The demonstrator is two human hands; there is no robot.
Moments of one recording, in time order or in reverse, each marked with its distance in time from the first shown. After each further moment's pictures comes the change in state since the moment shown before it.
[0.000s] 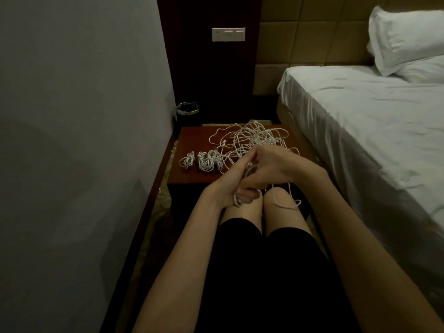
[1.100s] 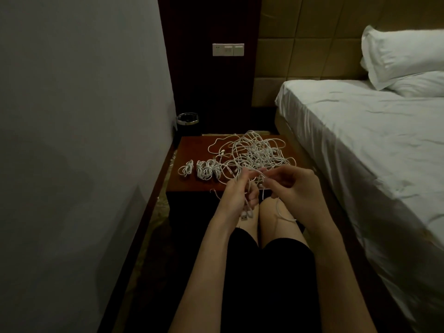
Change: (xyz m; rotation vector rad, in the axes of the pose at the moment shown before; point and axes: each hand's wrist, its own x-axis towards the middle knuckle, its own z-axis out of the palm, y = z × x) left_hand -0.005 -0.029 0.020 0.092 0.313 0.408; right_hand -0.061 0.017 0.039 0.609 0.663 0.004
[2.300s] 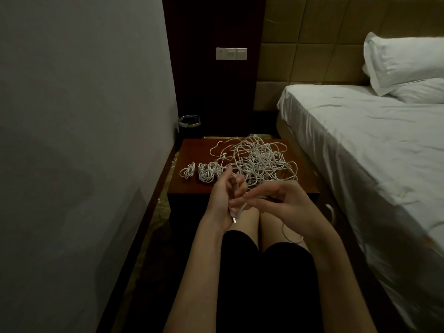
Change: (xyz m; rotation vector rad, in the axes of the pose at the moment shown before) left_hand -0.004 0.012 -0.018 -0.360 0.048 -0.125; right_hand -0.008 -0.017 0.001 0.265 -0.453 -0.060
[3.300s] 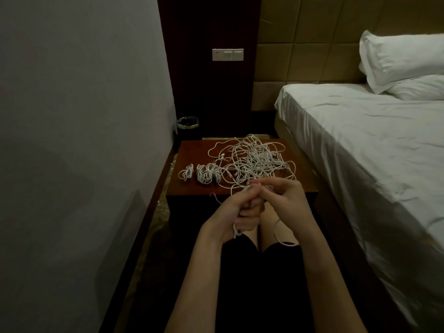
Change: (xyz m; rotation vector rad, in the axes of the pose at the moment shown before) left_hand -0.005 -0.014 0.000 0.183 -0.375 -0.202; right_hand 0.008 0.019 0.008 0.032 0.421 0.097
